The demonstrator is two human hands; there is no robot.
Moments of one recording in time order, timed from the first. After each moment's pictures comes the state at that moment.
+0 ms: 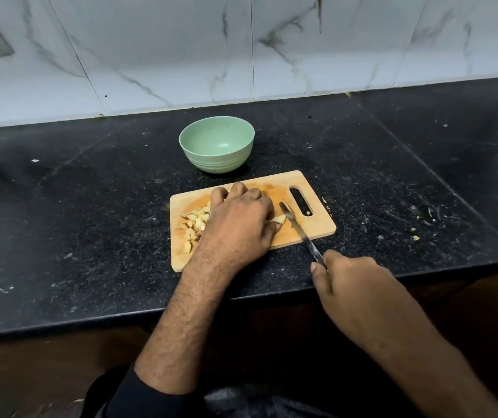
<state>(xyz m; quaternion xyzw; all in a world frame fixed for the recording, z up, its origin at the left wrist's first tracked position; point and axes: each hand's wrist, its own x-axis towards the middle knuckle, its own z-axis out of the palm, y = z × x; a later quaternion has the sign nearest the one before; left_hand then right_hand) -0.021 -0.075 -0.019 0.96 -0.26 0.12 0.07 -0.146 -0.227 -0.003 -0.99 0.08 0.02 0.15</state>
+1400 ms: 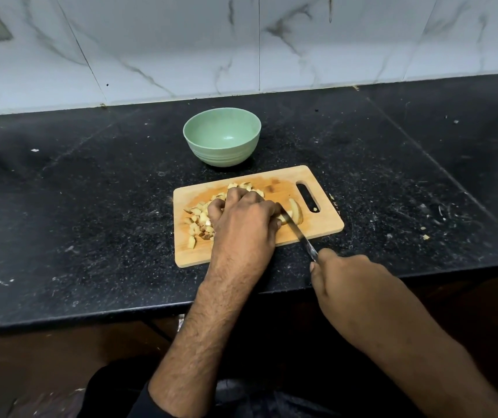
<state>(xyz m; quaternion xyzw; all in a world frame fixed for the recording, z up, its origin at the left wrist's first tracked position) -0.044 -0.080 -0.027 0.96 -0.15 0.13 0.19 -0.143 -0.214 0.007 -0.99 0.03 0.06 0.09</state>
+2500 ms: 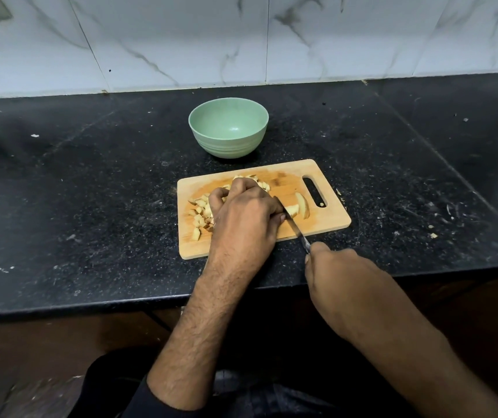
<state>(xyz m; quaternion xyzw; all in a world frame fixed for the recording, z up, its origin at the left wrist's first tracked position) -0.037 -0.068 -0.037 0.94 -0.19 0.20 0.21 -0.133 -0.201 0.001 -0.99 0.03 0.08 0.09</state>
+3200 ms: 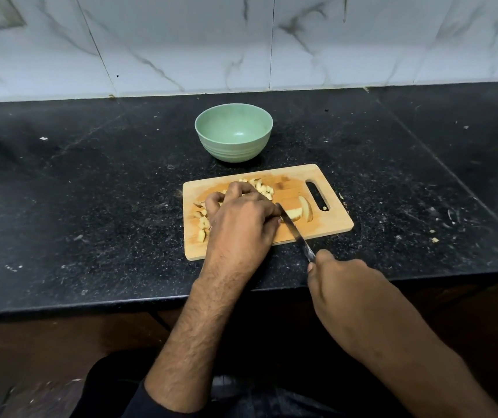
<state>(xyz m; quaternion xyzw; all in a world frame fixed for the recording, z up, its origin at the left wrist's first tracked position) -0.038 -0.057 -0.037 0.94 -0.17 0.19 0.23 -0.149 -0.195 0.009 -0.99 0.02 0.07 0.11</state>
